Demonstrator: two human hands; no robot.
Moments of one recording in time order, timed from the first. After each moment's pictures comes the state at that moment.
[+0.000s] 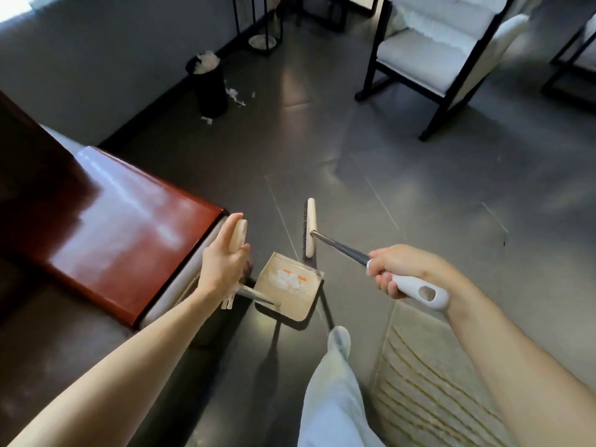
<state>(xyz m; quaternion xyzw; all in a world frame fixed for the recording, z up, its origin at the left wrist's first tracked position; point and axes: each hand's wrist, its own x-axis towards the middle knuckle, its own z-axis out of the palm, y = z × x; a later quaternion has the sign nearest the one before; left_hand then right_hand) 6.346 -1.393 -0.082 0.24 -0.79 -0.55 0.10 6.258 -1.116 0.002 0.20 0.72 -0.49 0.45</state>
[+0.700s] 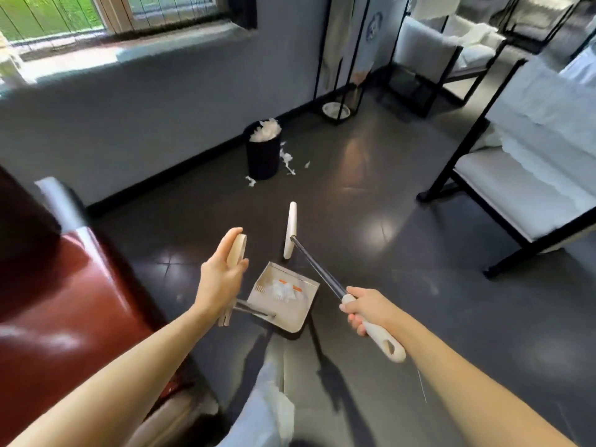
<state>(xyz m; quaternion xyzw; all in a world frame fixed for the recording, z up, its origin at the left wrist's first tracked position) 5.940 -1.528 -0.052 0.37 -0.75 -0.52 0.20 5.786 -1.295 -0.051 0.04 0.74 -0.44 0.51</state>
